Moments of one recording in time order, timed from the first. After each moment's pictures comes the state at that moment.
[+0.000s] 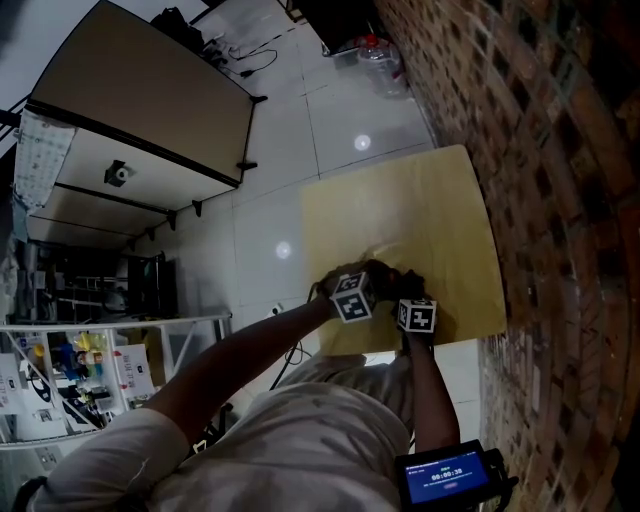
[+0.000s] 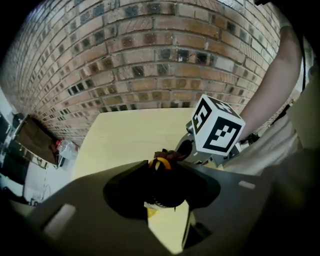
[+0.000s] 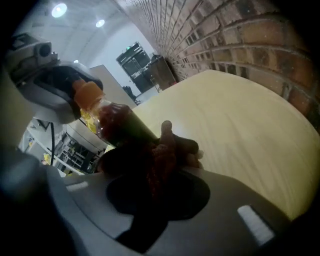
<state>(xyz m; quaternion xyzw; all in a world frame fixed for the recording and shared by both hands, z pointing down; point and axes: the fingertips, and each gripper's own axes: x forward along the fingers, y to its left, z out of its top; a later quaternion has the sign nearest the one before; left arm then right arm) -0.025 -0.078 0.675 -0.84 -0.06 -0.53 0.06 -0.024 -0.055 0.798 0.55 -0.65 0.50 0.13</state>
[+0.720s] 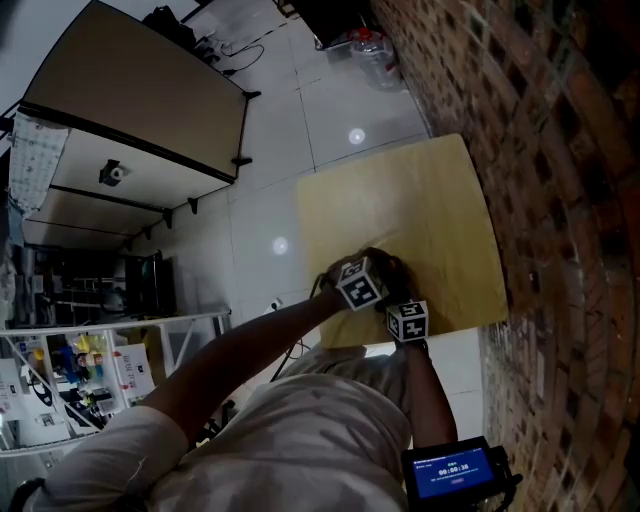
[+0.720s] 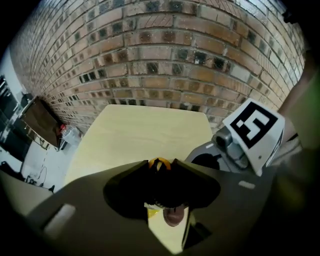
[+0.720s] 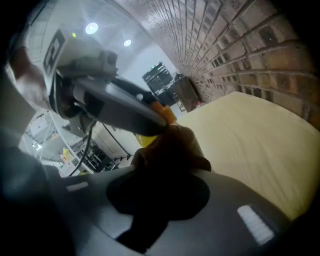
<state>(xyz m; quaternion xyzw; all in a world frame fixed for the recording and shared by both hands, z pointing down) -0.020 -0.084 0.674 -0.84 -0.01 -0.54 0.00 -0.075 -0.061 0.733 0.52 -0.75 0.40 0.06</state>
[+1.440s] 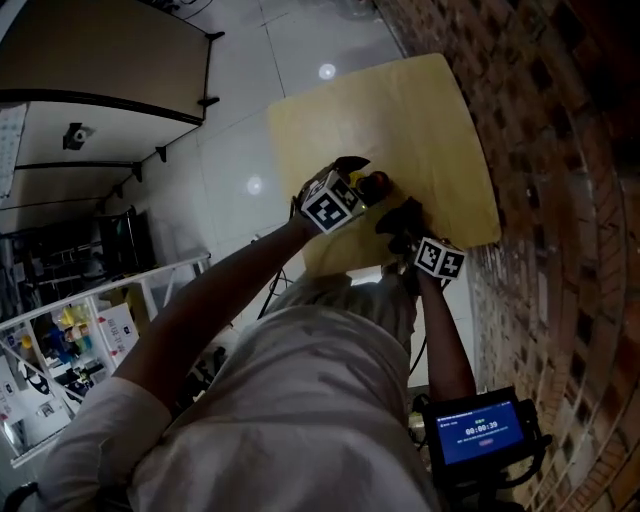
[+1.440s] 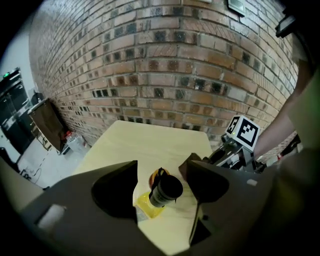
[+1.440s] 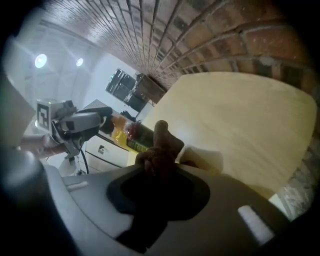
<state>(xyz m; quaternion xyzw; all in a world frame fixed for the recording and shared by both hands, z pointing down) -0.018 -0.094 0.628 -0.89 0.03 -0.45 -0.01 -0.002 0.021 0.748 0.55 -0.61 0.57 -0.05</state>
